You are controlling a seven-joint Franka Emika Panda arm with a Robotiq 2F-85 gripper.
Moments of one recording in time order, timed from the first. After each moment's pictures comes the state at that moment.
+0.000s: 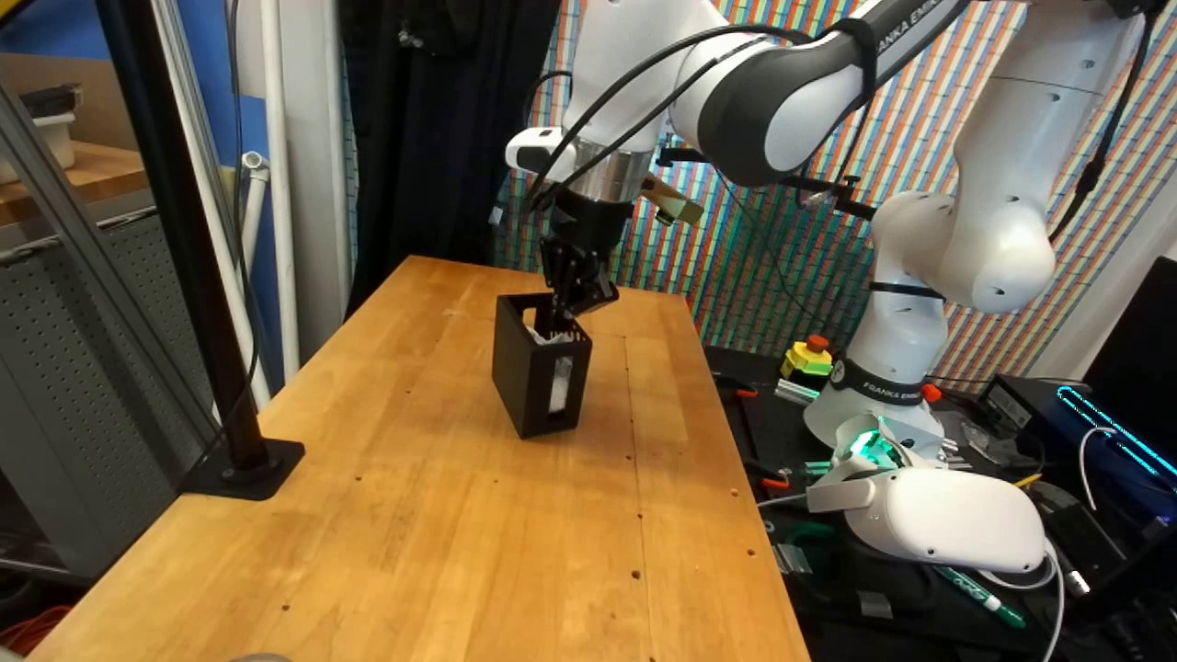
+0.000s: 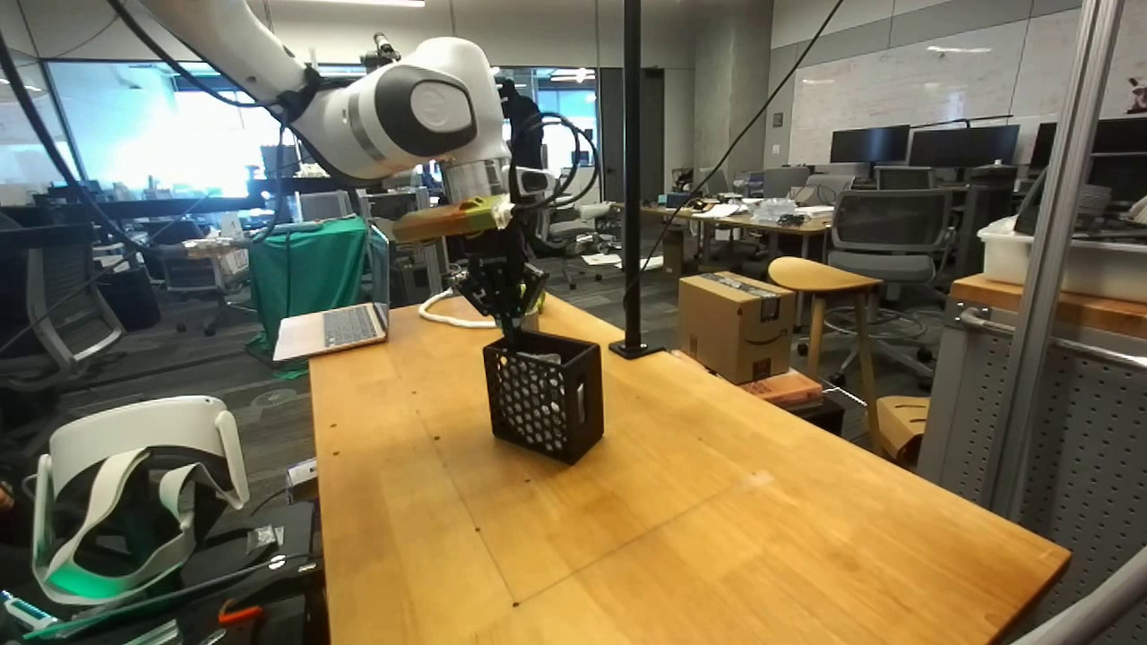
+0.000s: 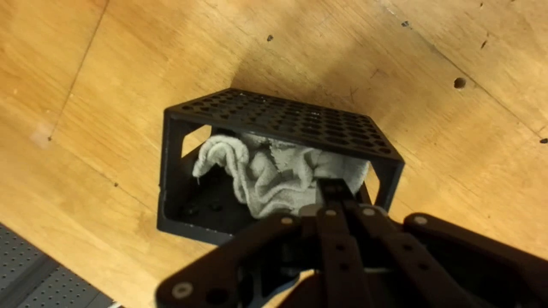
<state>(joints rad) 0.21 -0.05 0.22 -2.28 -0.20 2.29 -0.21</state>
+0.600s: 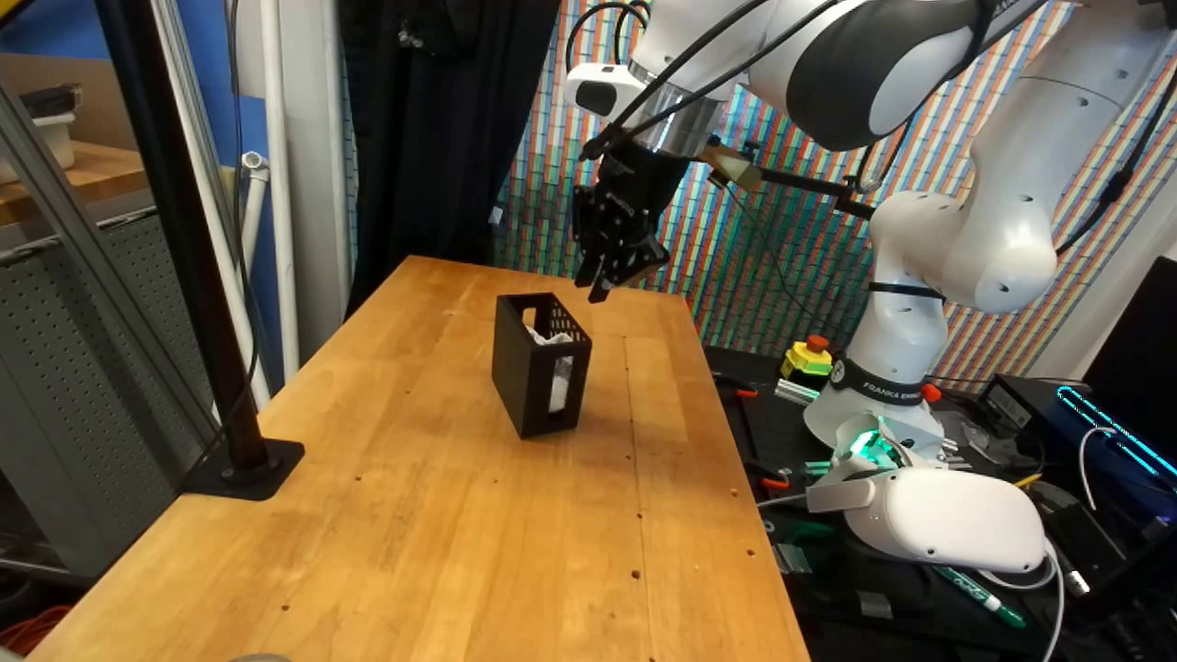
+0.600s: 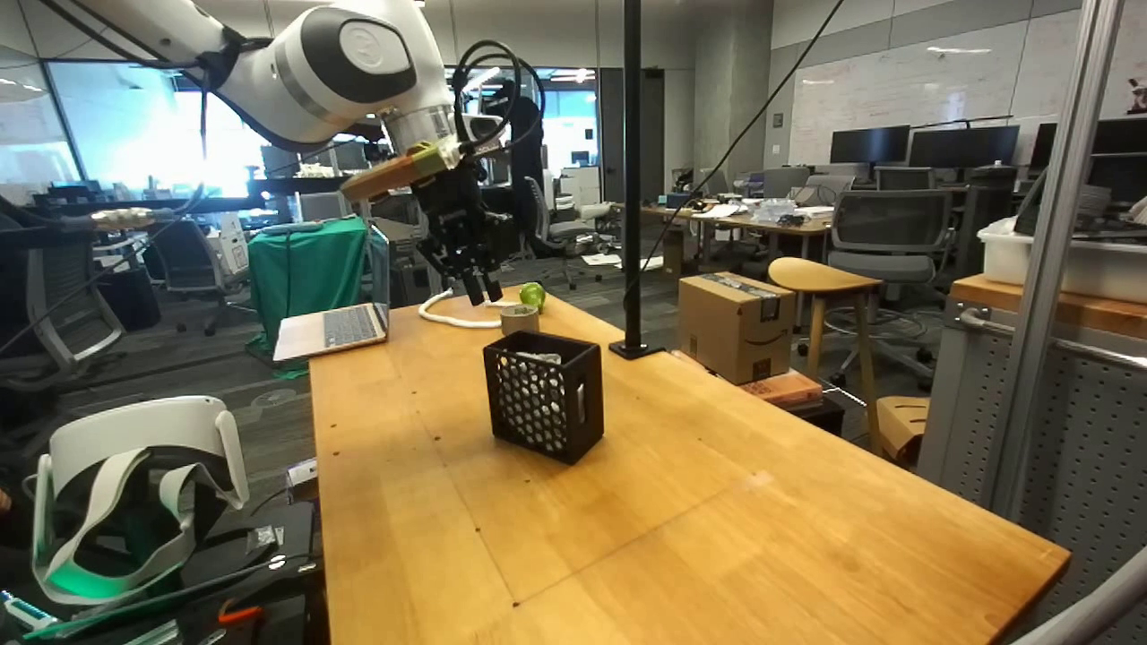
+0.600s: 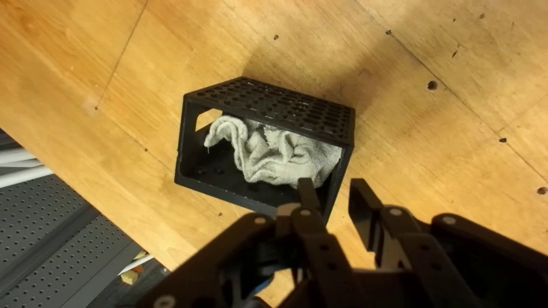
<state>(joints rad) 0.24 -0.23 0.26 -2.35 -0.23 2.25 -0.19</state>
